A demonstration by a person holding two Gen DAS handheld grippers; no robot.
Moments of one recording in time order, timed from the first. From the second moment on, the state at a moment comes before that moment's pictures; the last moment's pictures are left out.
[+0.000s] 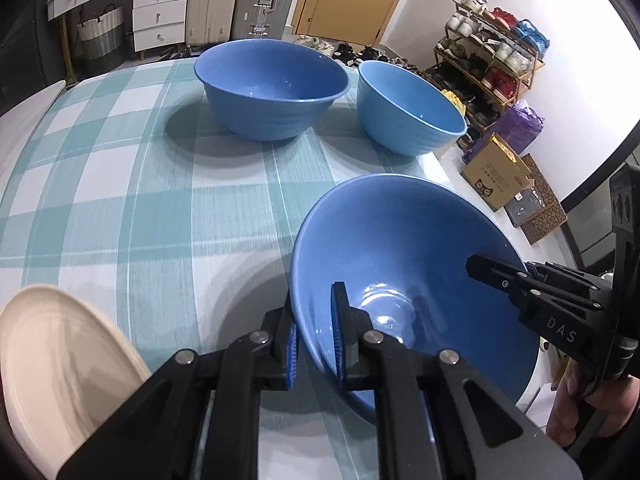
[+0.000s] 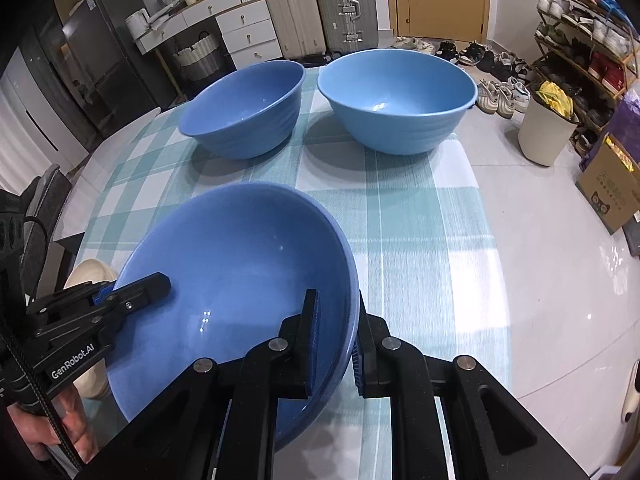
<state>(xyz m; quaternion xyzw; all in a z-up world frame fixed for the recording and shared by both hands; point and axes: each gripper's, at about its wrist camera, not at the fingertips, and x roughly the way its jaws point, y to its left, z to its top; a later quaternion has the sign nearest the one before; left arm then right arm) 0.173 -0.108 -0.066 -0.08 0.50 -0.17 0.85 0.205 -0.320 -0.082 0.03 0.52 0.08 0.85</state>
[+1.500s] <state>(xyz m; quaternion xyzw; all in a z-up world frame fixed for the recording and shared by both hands) 0.115 -0.096 -0.081 -0.08 0.50 -0.17 0.85 0.128 -0.309 -0.106 -0.01 0.46 0.06 0.89</state>
